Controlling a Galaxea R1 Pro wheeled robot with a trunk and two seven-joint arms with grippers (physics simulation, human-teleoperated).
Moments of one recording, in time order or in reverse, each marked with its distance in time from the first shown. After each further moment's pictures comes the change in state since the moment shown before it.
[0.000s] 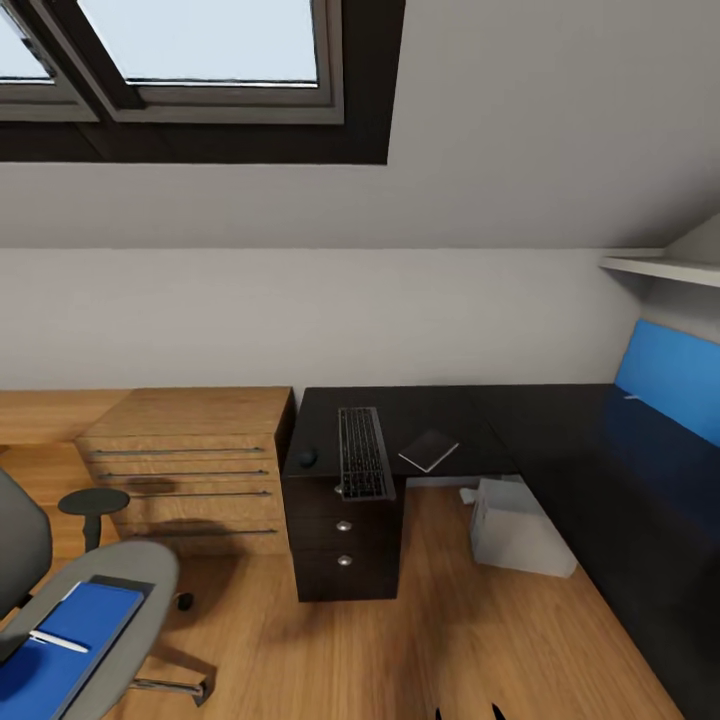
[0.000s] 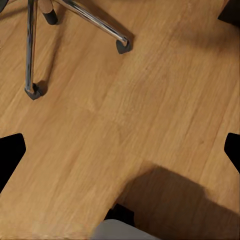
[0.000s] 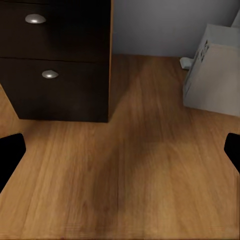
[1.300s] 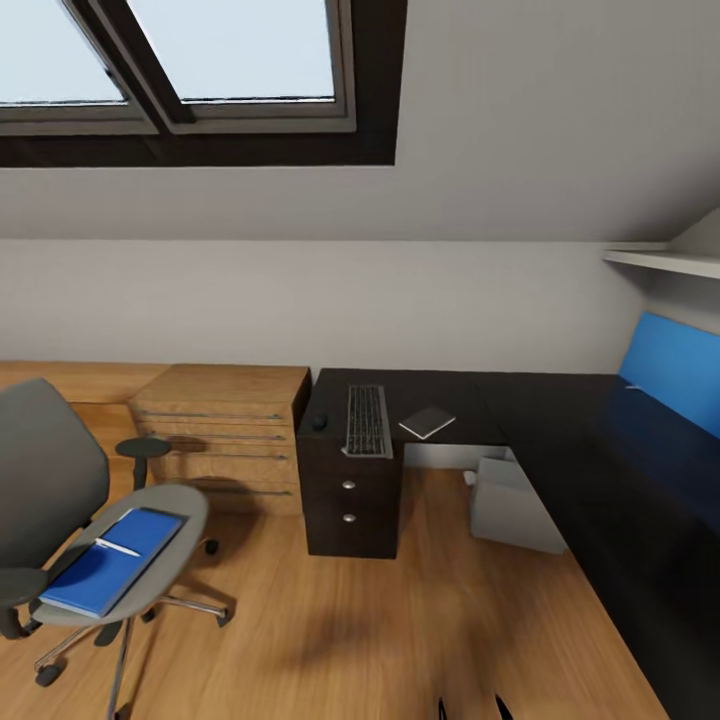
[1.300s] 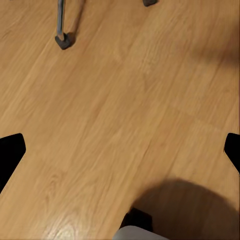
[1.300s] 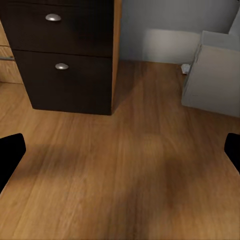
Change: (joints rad) left arm -0.006 0.051 -0.025 -0.052 -0.016 0.097 0.005; right arm 0.002 -0.007 -0.004 0.000 0.001 -0.088 -0.004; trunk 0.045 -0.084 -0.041
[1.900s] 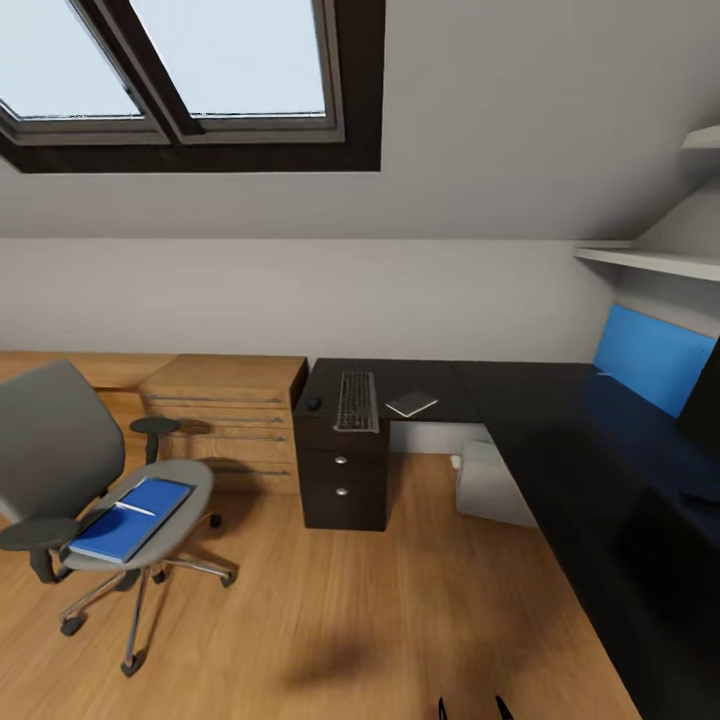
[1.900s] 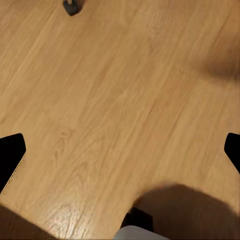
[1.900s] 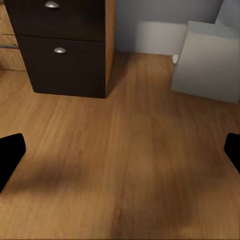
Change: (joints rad) left arm 0.000 0.001 0.000 0.000 0.000 0.002 0.001; right arm 0.000 -0.001 0.000 0.000 0.001 -0.001 0.000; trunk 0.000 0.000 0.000
